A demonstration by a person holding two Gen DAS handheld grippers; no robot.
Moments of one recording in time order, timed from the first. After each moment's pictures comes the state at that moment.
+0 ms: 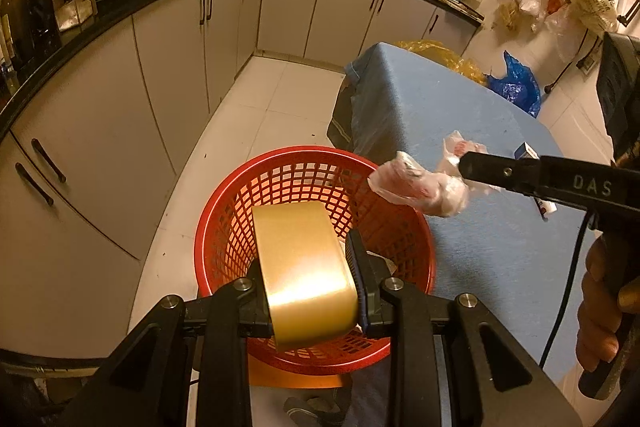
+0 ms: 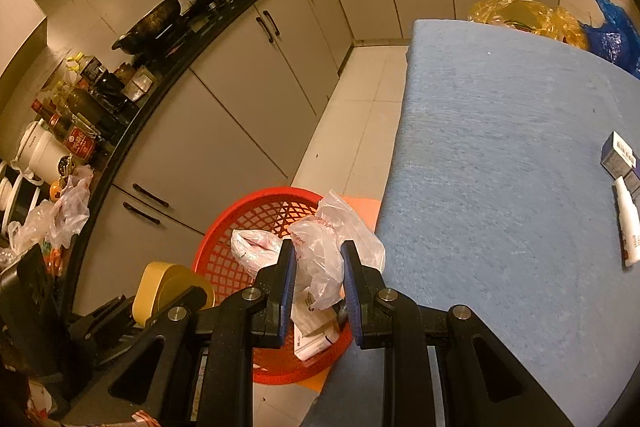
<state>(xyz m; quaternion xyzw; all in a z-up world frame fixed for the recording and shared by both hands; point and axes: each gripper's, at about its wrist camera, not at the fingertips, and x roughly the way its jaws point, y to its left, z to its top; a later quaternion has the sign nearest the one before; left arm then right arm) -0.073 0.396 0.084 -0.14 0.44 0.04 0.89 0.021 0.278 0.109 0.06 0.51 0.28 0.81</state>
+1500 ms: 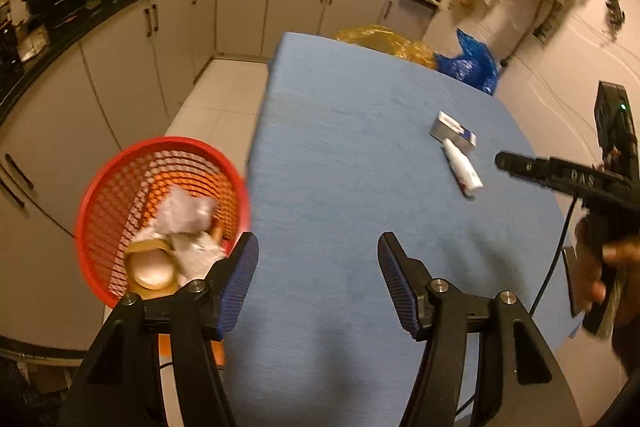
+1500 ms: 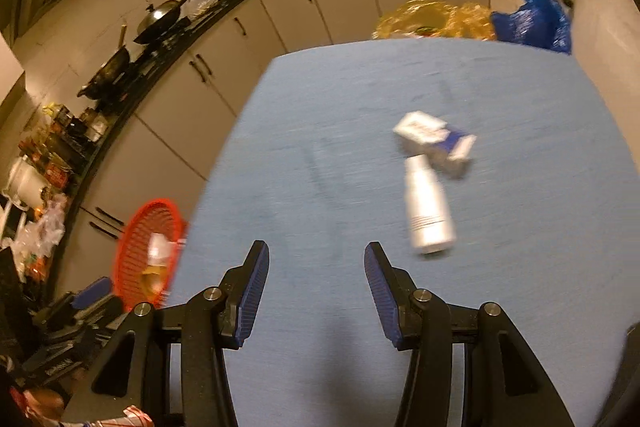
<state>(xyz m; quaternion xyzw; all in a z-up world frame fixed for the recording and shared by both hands) -0.068 0.224 0.114 -0.12 0.45 0.00 0.89 0.044 0.002 0.123 0.05 0.48 0.21 0.85</state>
